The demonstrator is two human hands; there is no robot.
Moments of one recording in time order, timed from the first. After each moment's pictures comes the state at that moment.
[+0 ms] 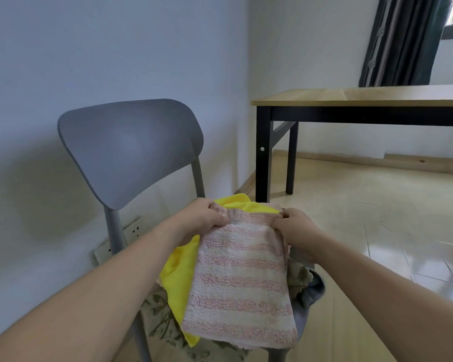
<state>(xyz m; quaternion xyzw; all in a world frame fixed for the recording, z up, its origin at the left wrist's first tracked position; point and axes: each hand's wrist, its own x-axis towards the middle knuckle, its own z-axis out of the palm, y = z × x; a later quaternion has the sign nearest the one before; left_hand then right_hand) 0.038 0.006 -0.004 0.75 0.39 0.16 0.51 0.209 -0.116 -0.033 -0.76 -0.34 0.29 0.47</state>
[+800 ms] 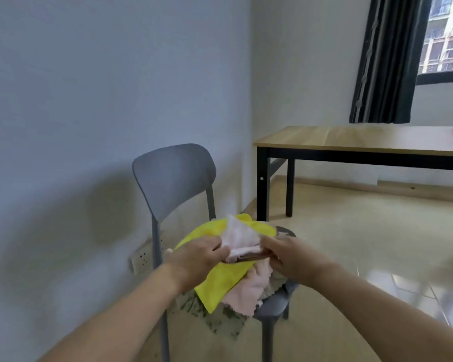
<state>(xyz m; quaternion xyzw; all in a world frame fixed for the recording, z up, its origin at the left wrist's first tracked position) -0.068 -0.108 0.020 0.95 0.13 0.19 -0.21 0.145 -0.241 0.031 -0.65 -0.73 -0.09 0.15</state>
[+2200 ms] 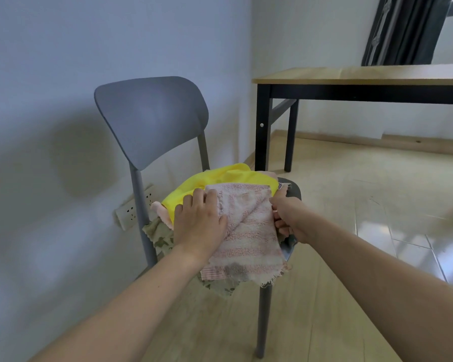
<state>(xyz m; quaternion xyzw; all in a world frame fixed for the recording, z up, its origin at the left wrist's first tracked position) -0.019 -0.113 -0.052 0.85 0.45 0.25 -0.09 0.161 -0.169 -0.038 -0.78 -0.25 0.35 0.45</state>
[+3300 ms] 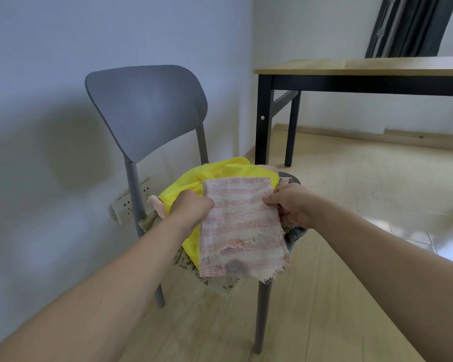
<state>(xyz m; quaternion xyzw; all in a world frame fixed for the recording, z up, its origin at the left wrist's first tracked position) -0.011 -0.079 -0.032 0.68 0.56 0.23 0.41 0.182 -0.160 -0.032 -0.72 -0.28 0.43 0.46</state>
